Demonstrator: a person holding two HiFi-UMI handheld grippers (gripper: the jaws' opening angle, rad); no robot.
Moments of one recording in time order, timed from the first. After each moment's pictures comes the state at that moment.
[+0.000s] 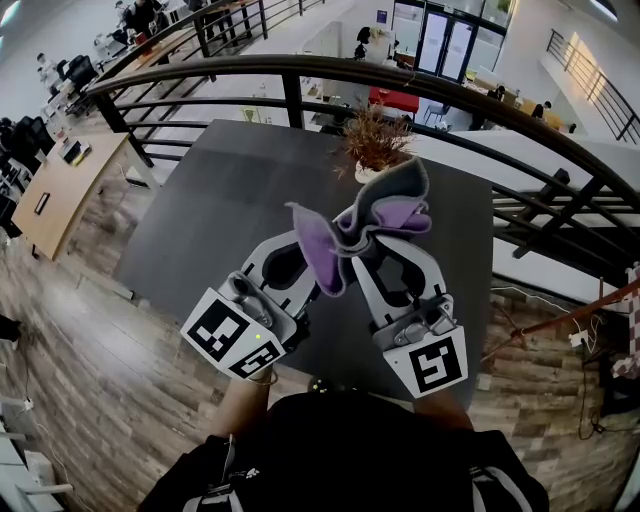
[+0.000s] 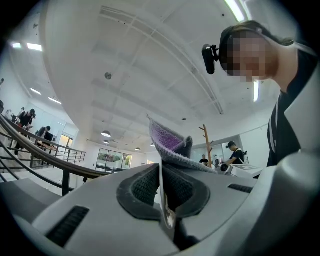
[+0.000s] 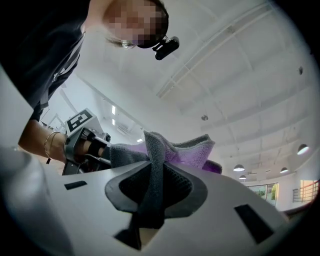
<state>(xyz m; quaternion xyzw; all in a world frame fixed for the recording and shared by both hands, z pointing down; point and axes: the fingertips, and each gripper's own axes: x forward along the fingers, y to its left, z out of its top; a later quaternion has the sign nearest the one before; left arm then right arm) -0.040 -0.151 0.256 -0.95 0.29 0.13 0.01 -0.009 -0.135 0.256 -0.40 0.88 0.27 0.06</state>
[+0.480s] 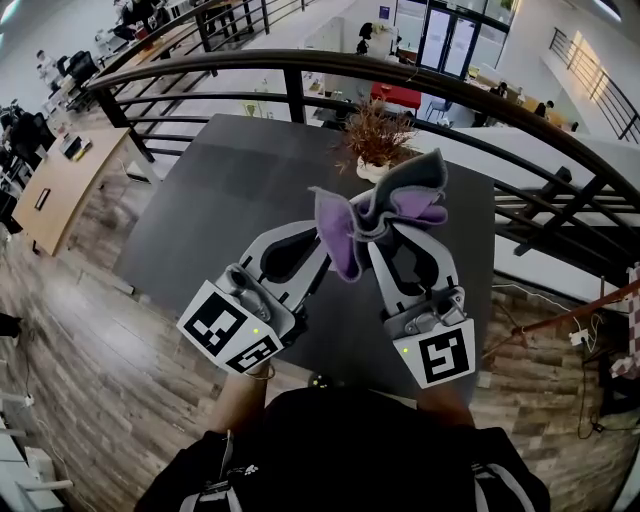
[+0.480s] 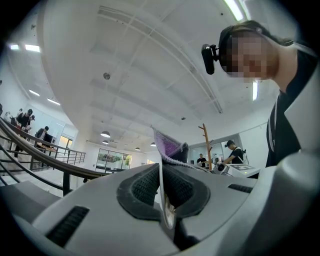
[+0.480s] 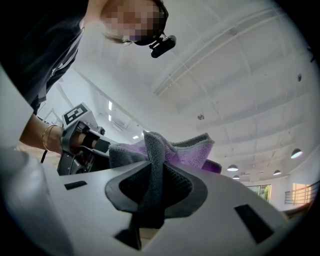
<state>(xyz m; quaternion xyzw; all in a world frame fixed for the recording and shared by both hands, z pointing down) -0.044 -0.151 0.255 -0.95 0.29 0.12 0.01 0.006 -0.144 0.259 -0.43 0.86 0.27 0.04</state>
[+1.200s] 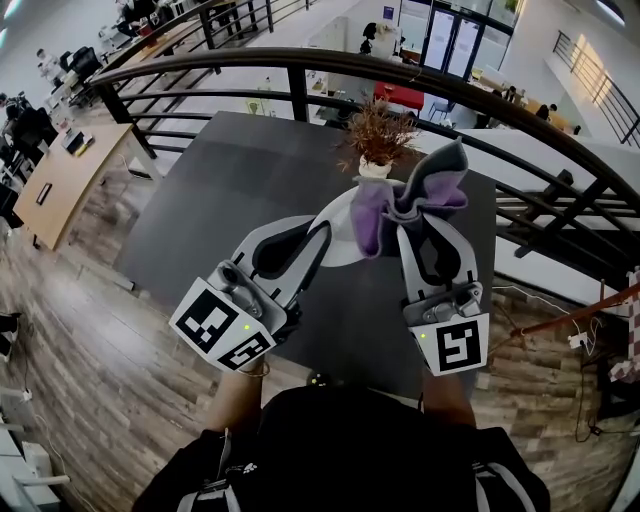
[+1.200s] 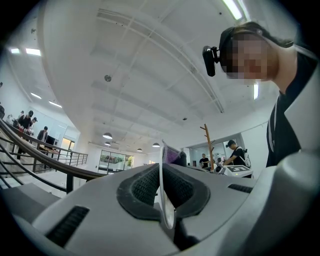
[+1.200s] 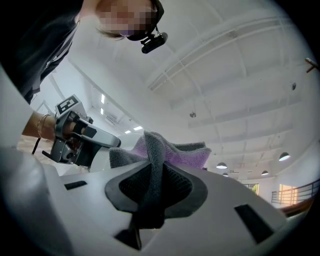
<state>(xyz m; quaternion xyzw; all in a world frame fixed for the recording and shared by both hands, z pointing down) -0.050 -0.153 0.248 -0.94 0.30 0.12 0.02 0.050 -0.162 0.258 -0.48 0.84 0.26 0.03</state>
